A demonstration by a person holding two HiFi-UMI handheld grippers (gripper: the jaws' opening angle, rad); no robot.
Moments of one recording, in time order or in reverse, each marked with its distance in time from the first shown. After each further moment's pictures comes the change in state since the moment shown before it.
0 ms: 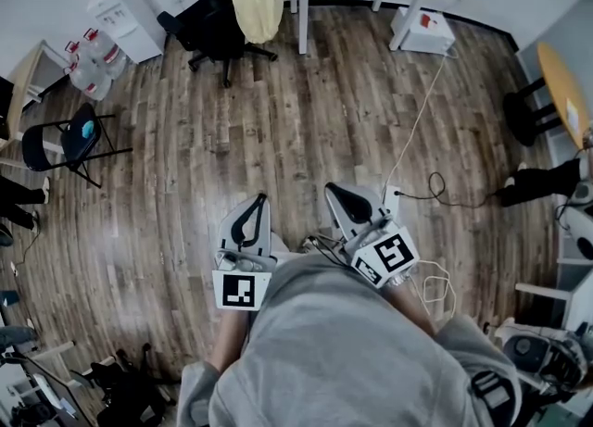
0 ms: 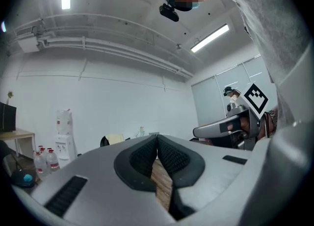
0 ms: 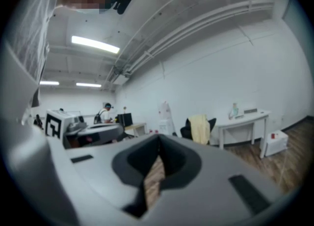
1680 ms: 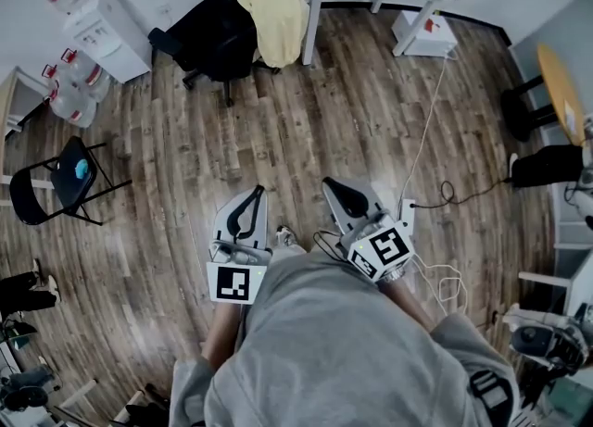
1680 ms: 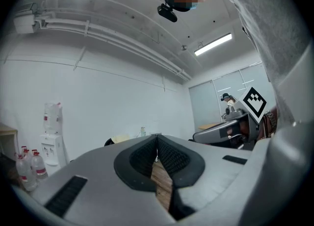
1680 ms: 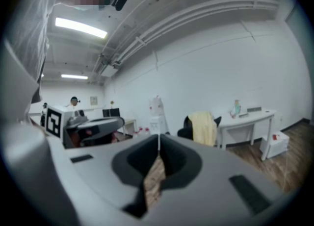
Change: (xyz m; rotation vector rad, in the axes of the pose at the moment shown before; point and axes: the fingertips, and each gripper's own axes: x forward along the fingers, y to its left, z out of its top) left arm 0.125 0.235 -0.031 -0.014 -0.011 -0.133; right arm 0.257 -0.031 0.000 -0.004 0.052 -0.115
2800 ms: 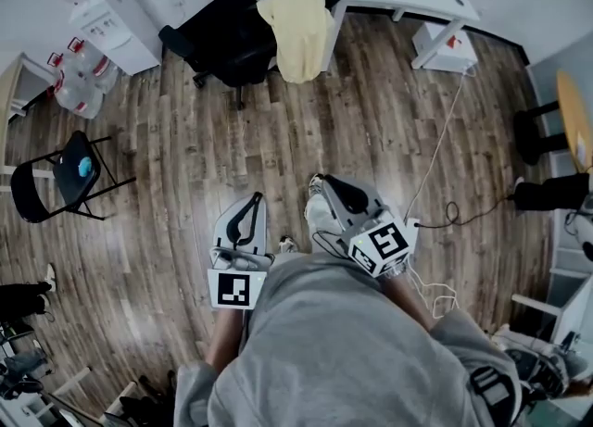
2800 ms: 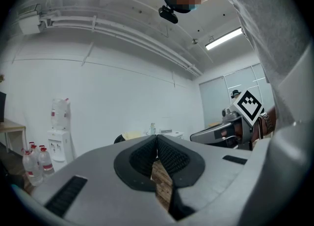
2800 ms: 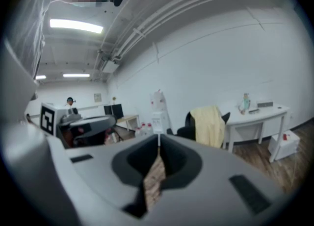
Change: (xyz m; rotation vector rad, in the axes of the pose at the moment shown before) left arm 0.060 0.072 -0.018 -0.035 0.053 0.101; right arm 0.105 -0.055 0.006 0.004 0.073 0.075
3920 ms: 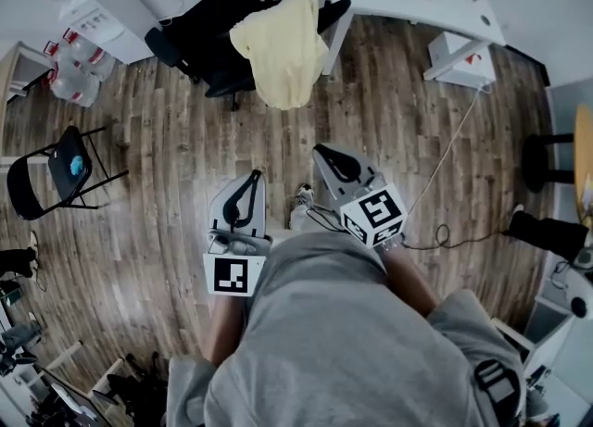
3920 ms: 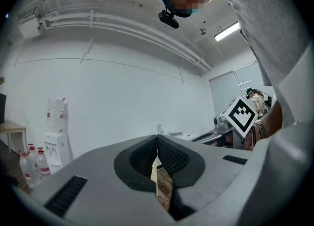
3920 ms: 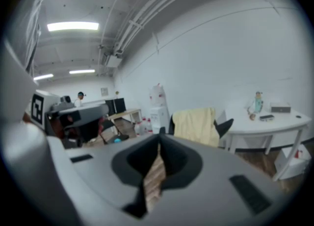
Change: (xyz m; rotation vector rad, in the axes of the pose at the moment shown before) left arm 0.215 0.017 0.023 0.016 0.007 0.090; right arm 0.121 -0.192 0.046 -0.044 0.087 0.117
